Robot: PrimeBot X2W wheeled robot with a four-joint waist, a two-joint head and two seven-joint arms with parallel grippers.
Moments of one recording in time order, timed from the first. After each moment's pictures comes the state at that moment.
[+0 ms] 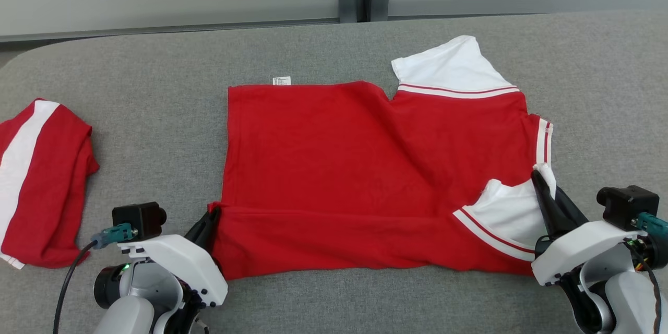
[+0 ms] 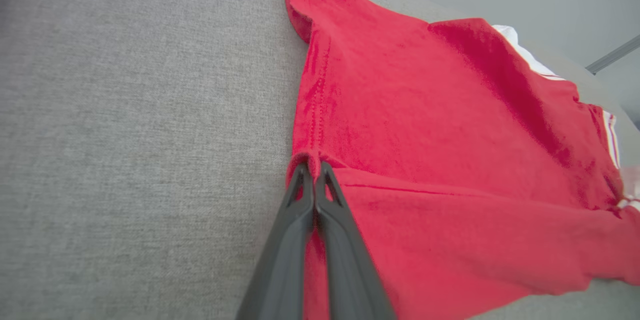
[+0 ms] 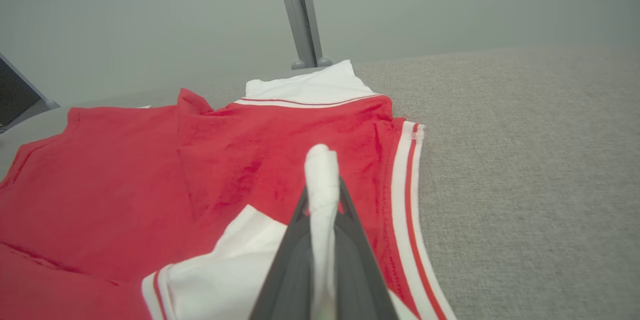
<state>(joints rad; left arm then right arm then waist) -0.16 0.21 -0.26 0.22 -0.65 0.04 0.22 -0.22 -0.25 0.19 0.34 0.44 0.13 -0.02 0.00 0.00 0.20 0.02</state>
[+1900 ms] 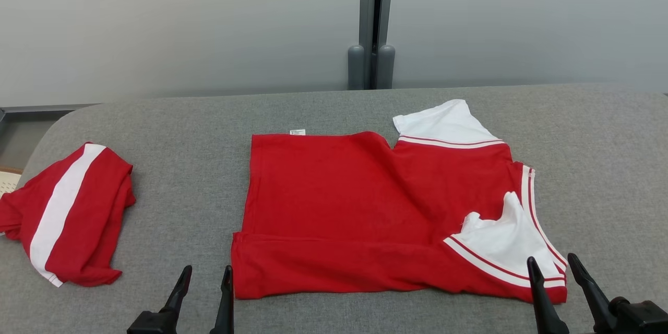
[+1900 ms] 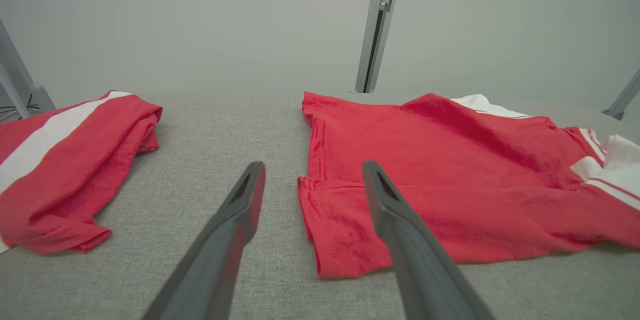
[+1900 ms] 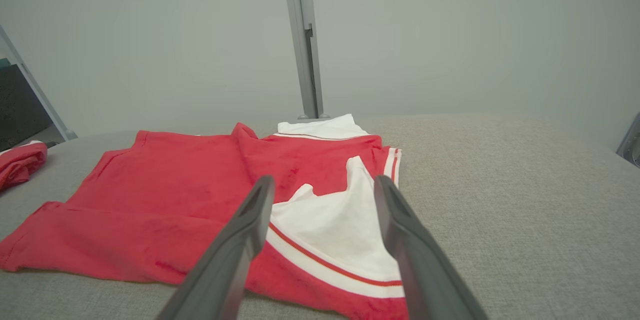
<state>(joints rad) 0.11 0.20 -0.33 0.15 -0.39 0.17 -0.25 0.19 -0.12 0.06 0.04 0.22 0.13 -0.12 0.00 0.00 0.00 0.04</state>
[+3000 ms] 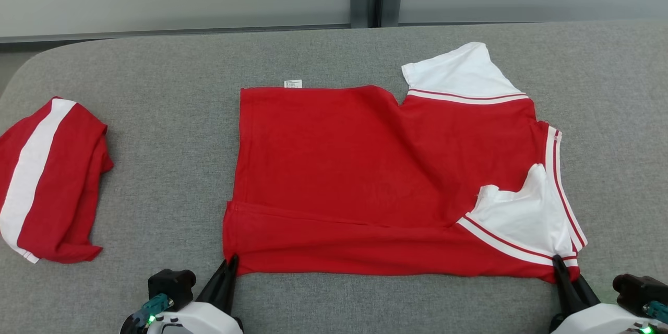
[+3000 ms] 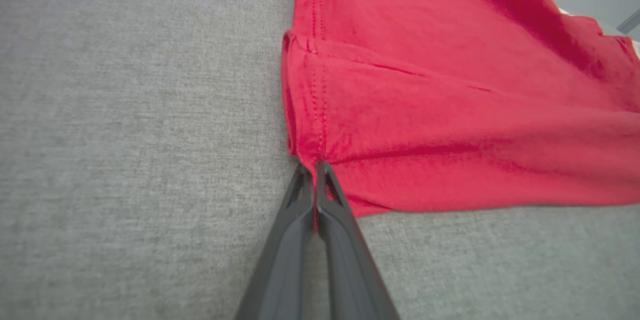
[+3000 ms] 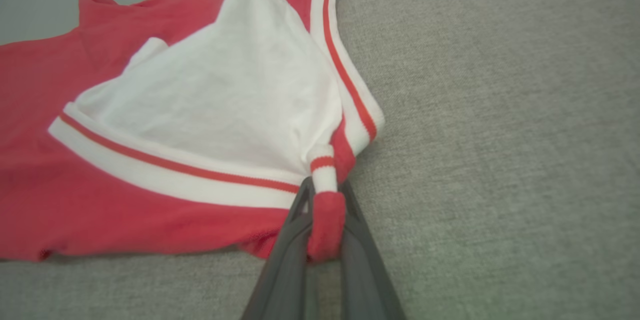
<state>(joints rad) -0.12 0.16 -0.37 0.50 -0.51 0.00 -0.16 -0.05 -0.16 0.05 0.54 0.38 0.13 -0.14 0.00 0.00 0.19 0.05</state>
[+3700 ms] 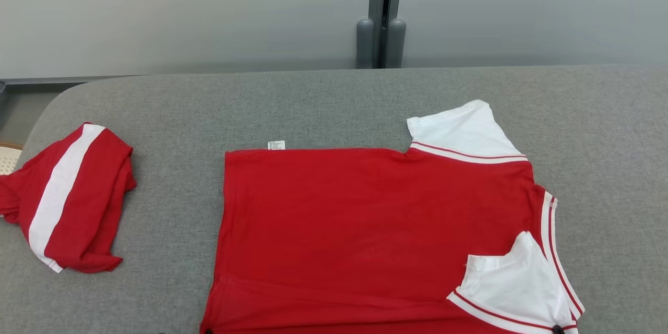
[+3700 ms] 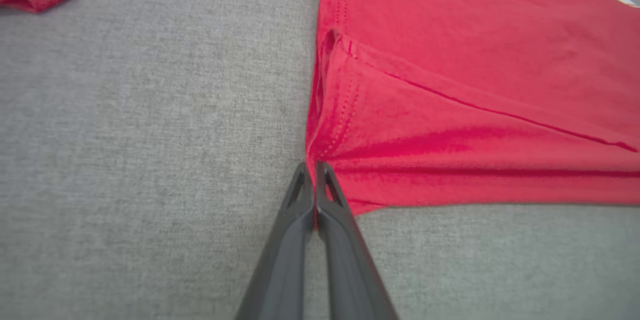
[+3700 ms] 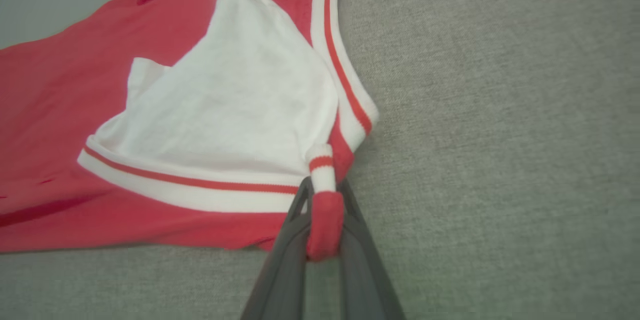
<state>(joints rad) 0.14 0.25 -0.34 0.29 -0.57 0.09 -0.03 0.17 -0.21 0.11 0.39 0.50 0.13 -0.07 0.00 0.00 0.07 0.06</state>
